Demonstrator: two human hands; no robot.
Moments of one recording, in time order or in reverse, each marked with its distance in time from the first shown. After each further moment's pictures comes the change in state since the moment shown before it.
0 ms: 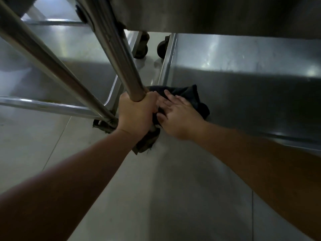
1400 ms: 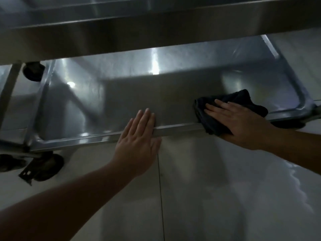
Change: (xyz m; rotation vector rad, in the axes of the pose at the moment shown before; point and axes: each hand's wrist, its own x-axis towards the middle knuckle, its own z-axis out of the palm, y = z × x) left_hand -0.144 -0.059 0.263 1.194 -0.607 0.653; right_hand -0.387 0.346 -0.071 -0.272 0.028 0.198
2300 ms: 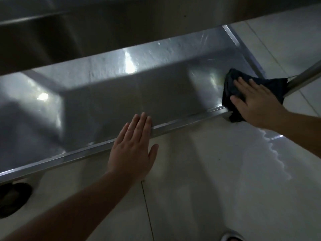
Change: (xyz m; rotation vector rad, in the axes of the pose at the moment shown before) left_hand 0.032 0.051 0.022 0.133 -0.077 0.149; right_hand -0.067 0.081 0.006 0.167 0.026 0.746
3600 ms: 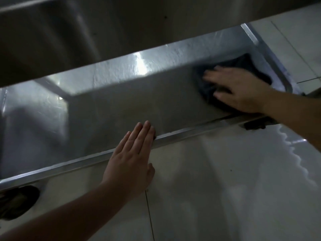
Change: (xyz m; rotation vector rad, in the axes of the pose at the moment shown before) left_hand 0.000 -0.007 -0.008 0.040 -0.080 0.050; right_hand 0.067 -0.053 -0.028 0.040 0.083 -0.545
